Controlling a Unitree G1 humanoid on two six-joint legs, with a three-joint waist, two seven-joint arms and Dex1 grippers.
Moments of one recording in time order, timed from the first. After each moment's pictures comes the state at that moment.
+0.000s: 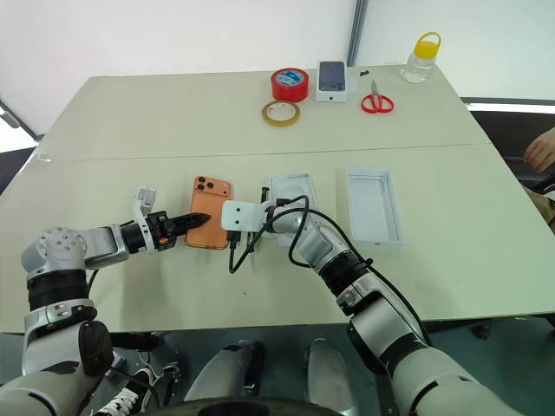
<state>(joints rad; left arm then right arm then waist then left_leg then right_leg) -0.52 0.43 0.49 0.33 -0.78 1.46 -0.63 -0.75 -0.14 0.49 0.49 -0.38 0.00 0.72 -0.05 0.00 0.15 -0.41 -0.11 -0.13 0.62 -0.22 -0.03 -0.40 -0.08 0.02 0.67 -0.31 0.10</state>
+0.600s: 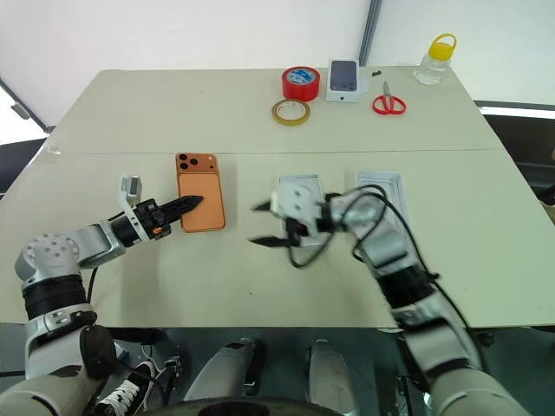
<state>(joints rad) -0.51 0.38 0.57 0.23 -0.86 1.34 -0.59 -0.52 -0.53 0.30 0.04 0.09 0.11 1.22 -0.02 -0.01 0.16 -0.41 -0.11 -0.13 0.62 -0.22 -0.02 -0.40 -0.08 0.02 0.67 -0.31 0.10</state>
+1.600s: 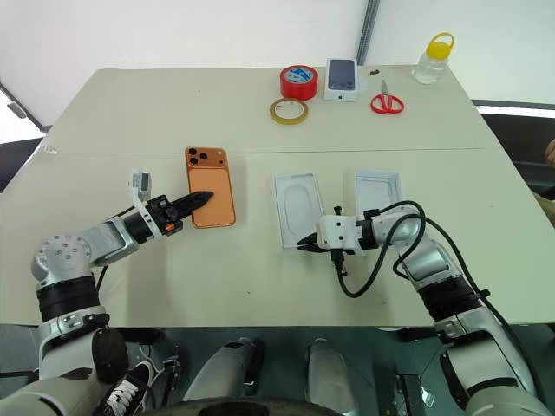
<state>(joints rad) -0.50 0.33 0.54 0.17 -0.94 1.31 -0.51 -0.47 -0.65 0.28 0.21 0.06 -0.19 1.24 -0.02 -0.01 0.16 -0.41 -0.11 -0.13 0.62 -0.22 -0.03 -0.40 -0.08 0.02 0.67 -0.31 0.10</state>
